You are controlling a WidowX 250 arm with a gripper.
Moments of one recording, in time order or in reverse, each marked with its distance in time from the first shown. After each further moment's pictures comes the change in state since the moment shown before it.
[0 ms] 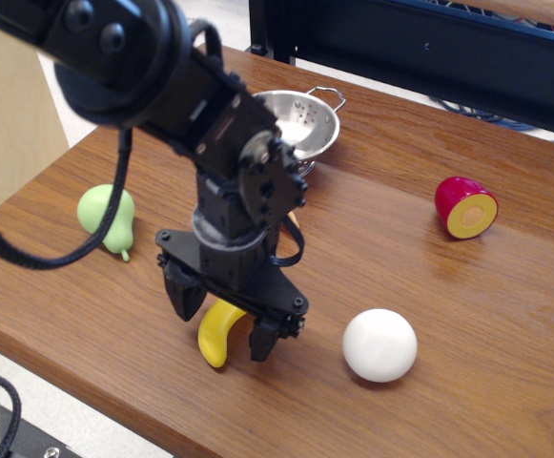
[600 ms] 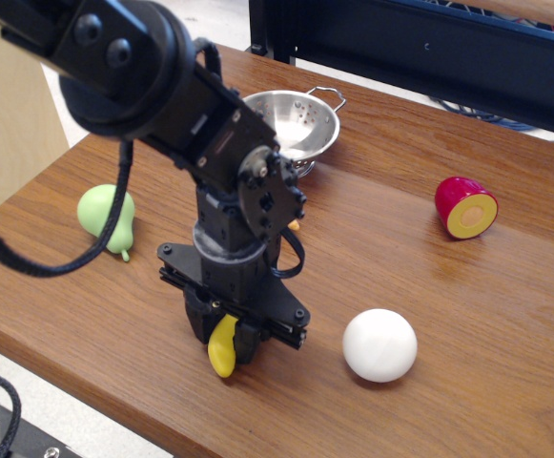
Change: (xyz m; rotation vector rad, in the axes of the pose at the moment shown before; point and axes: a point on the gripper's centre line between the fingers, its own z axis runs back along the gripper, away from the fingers) arm -0.004 -0.001 -0.005 -0.022 0.028 0.018
